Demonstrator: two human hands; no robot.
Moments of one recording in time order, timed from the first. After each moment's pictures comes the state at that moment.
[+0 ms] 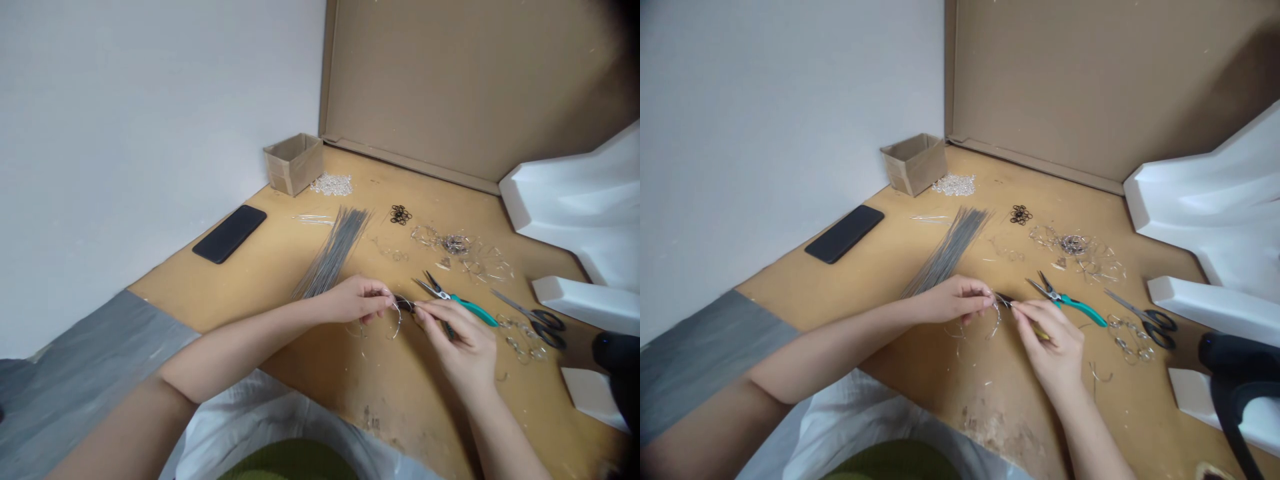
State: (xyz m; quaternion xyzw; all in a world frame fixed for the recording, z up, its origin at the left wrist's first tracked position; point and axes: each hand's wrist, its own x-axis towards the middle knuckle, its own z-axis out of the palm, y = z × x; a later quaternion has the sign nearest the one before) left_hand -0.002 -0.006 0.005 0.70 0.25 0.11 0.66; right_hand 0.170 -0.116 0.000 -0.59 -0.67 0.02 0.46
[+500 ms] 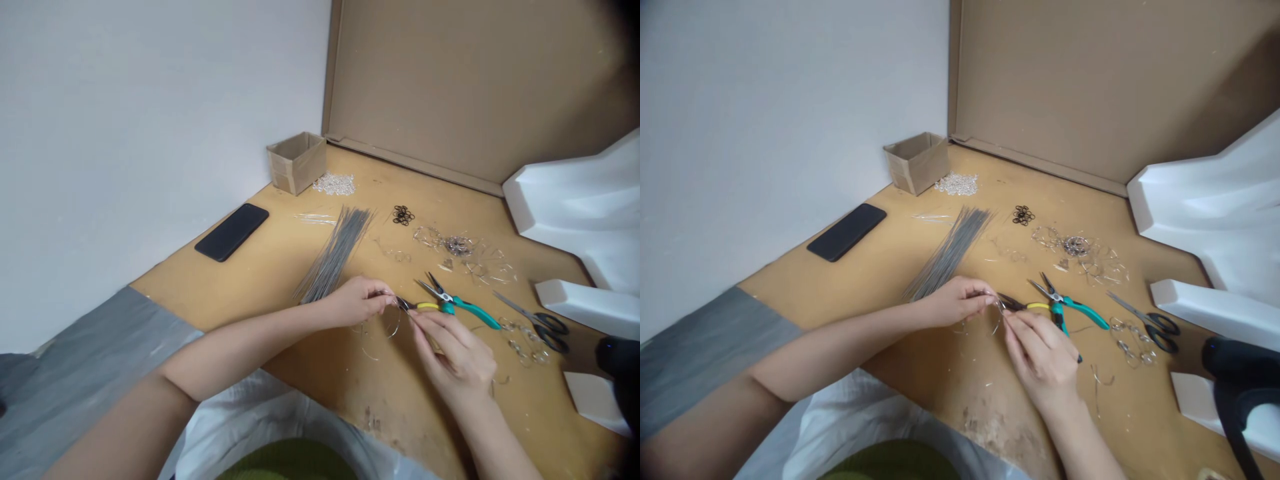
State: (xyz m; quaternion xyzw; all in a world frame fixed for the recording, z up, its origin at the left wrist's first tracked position) left_hand 0.001 -0.008 0.000 0.76 0.28 0.16 0.57; right_hand 0.164 -0.127 -0.007 -0.56 -0.74 -0.12 0.36
